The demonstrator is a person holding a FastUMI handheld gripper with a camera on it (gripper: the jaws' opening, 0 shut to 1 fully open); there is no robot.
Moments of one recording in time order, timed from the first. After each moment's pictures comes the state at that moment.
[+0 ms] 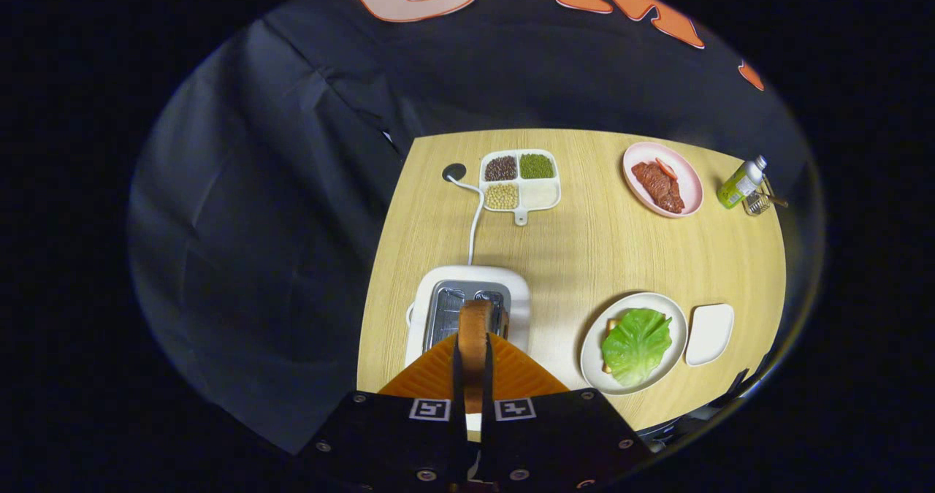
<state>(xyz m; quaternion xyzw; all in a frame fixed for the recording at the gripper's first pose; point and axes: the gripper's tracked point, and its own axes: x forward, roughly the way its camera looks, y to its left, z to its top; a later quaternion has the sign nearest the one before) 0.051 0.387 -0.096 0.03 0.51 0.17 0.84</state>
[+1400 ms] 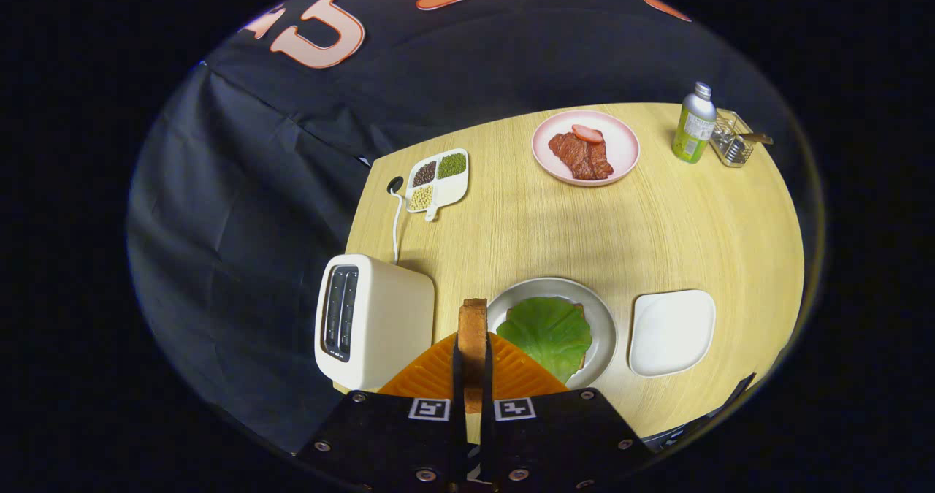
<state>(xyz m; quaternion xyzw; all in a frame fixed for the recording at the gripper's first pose) 0.063 0.191 -0.178 0.13 0.52 0.20 0.82</state>
